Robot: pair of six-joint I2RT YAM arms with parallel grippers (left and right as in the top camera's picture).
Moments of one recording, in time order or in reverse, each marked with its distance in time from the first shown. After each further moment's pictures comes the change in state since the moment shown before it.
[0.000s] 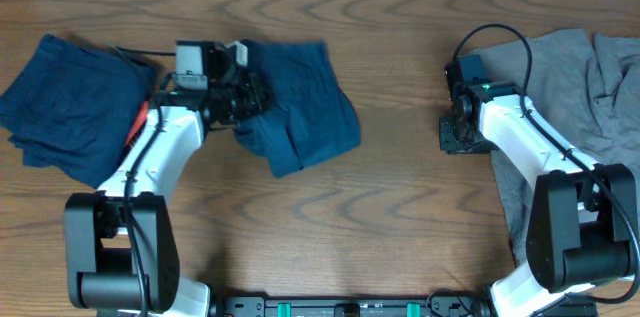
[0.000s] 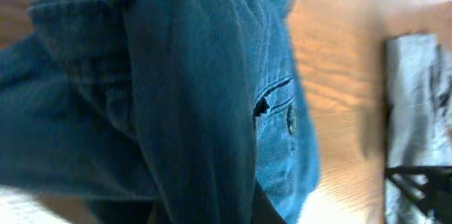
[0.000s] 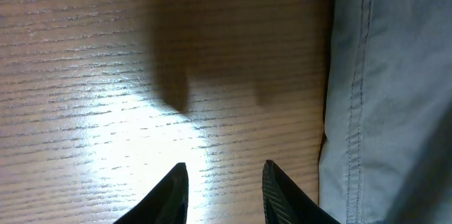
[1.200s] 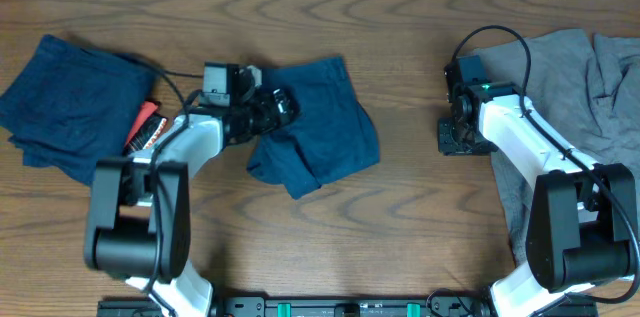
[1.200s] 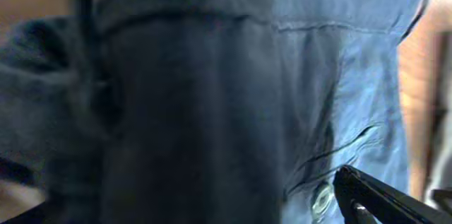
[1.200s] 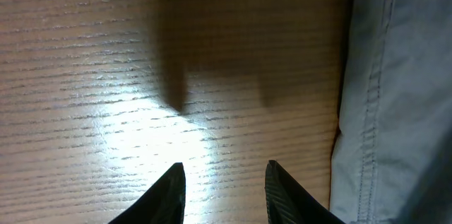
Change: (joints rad) left arm -0.059 0.155 -0.103 0.217 -0.031 -0.100; right arm 0.000 0.000 0.000 -0.014 -0.032 0.000
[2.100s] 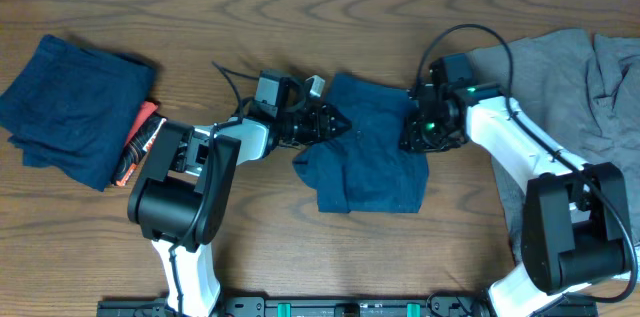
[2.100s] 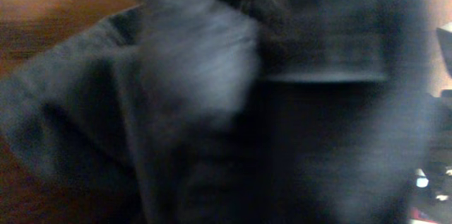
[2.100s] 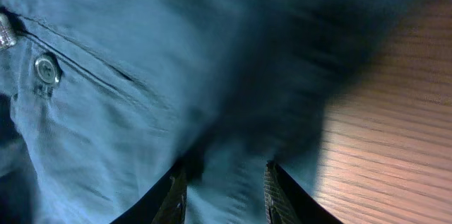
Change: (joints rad) left arm -0.202 0.187 0.001 0.323 0.332 -0.078; right arm 0.084 0.005 0.000 0.102 -0.463 -0.076
